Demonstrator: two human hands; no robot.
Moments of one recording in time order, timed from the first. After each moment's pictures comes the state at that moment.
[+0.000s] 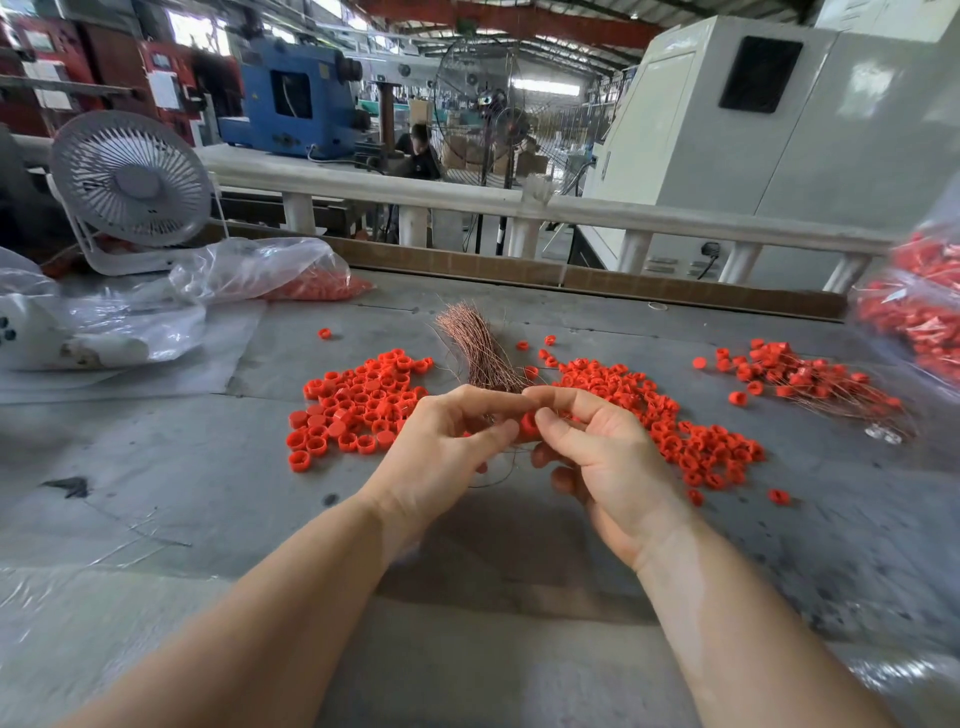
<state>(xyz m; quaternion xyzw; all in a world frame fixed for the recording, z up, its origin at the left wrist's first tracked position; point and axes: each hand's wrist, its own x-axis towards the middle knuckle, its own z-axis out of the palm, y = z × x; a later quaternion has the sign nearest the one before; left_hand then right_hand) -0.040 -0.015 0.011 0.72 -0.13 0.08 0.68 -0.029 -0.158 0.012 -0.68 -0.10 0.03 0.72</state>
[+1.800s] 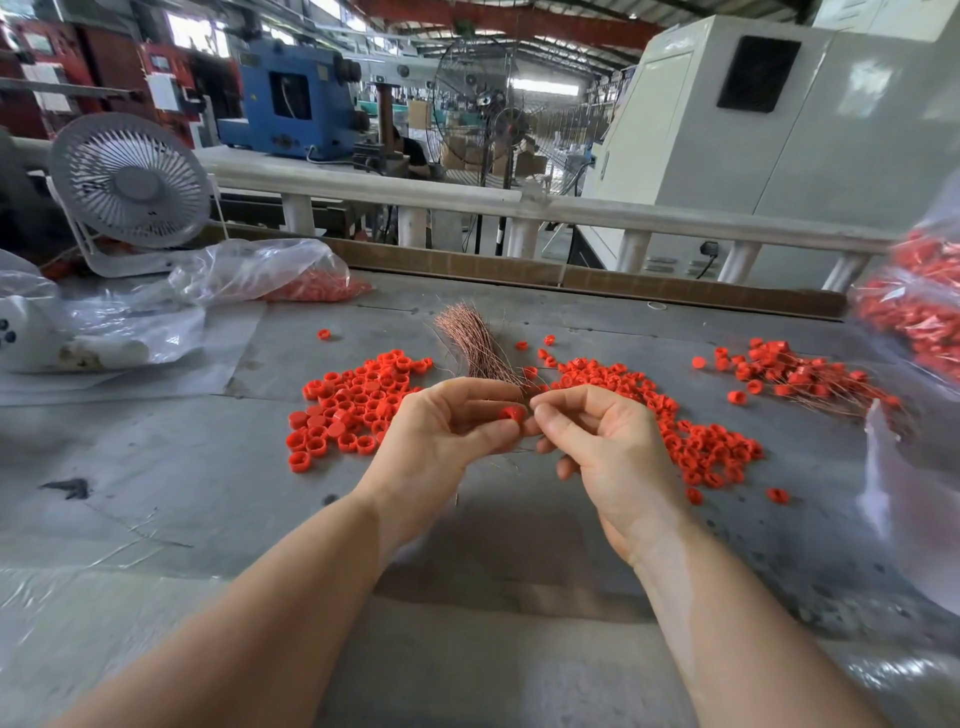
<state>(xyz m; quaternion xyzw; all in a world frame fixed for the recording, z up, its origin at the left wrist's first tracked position) -0.036 -0.013 0.007 0.64 -0.13 0.07 0.76 -0.030 -0.157 0.012 -0.71 -0.12 -0.09 0.69</state>
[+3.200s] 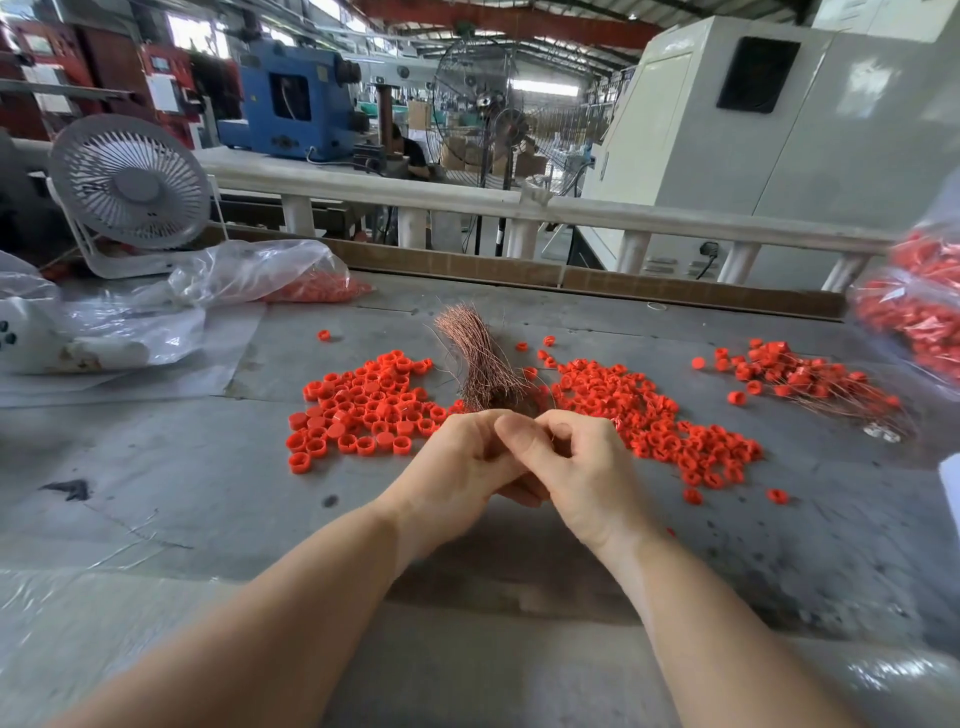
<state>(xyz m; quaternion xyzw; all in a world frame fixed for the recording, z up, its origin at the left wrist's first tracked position) -0.042 -0.022 0.004 0.70 -0.19 -0.02 0.69 -0.029 -0.152 0.001 -0.83 -0.16 -0.13 0.52</state>
